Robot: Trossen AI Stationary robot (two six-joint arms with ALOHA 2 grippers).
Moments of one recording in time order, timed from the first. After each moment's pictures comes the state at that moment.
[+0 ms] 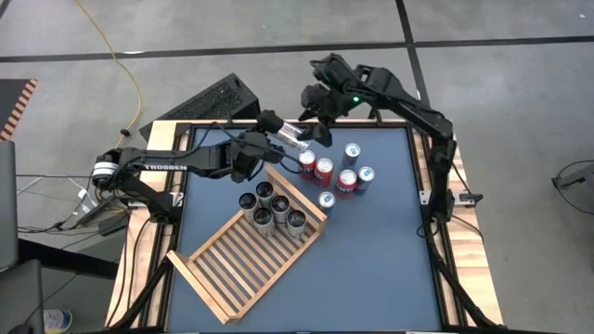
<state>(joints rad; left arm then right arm) 0.12 1.47 1.24 -0.05 -1.14 1.78 -0.42 1.94 2.35 -1.20 -0.37 -0.21</state>
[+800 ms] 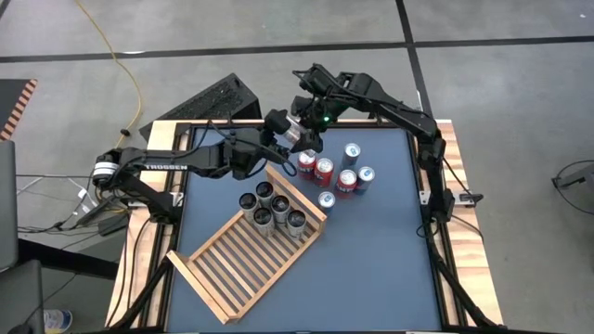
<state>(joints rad) 0.12 1.47 1.24 0.13 -0.97 1.93 -0.43 2.03 2.35 -1.22 -0.46 -0.14</state>
